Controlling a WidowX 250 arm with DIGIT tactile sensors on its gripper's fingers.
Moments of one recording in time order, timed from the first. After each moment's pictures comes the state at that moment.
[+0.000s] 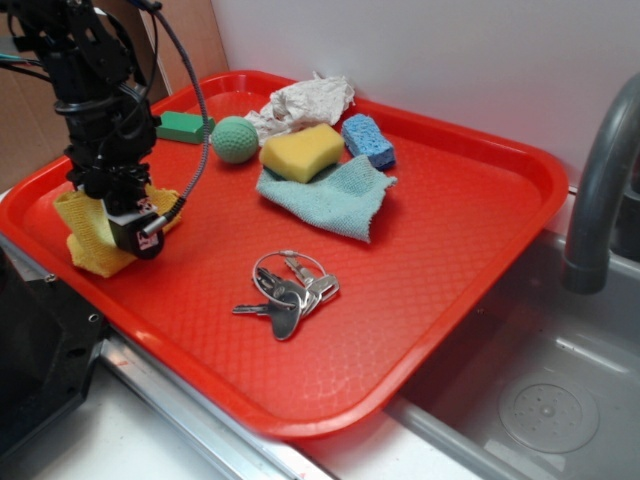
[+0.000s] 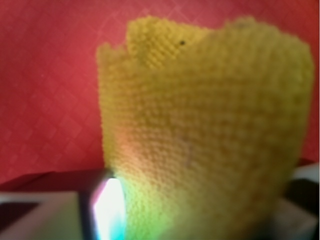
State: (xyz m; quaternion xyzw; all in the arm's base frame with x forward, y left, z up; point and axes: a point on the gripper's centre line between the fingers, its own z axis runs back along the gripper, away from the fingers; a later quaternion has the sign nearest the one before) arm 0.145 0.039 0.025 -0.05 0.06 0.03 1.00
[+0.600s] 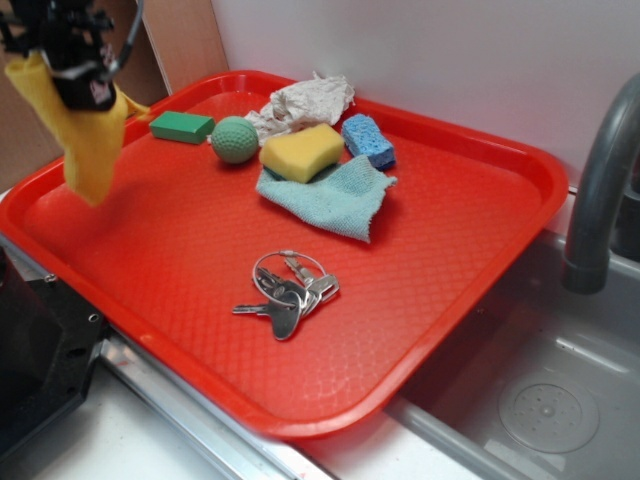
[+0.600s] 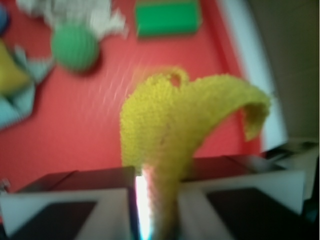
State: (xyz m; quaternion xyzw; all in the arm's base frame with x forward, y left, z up) arm 0.175 0.079 0.147 0.02 -0.02 0.18 0.98
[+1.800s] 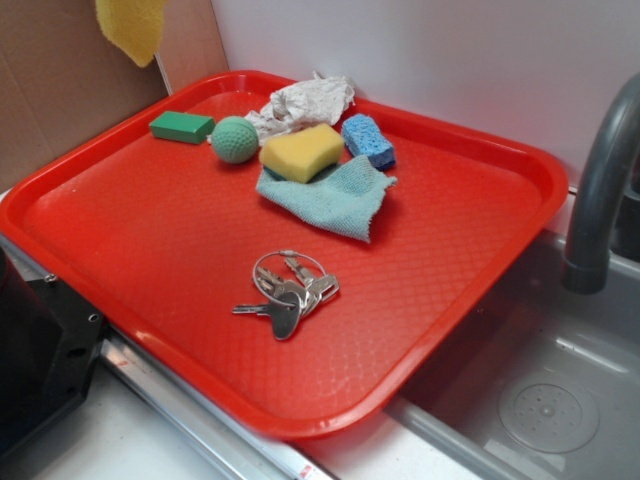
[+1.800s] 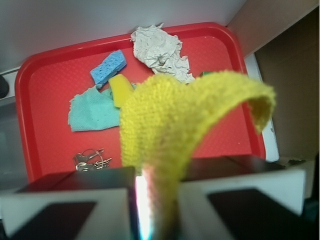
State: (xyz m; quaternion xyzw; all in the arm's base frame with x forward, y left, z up) arm 0.193 -0.007 0.239 0.01 -0.05 0.09 0.99
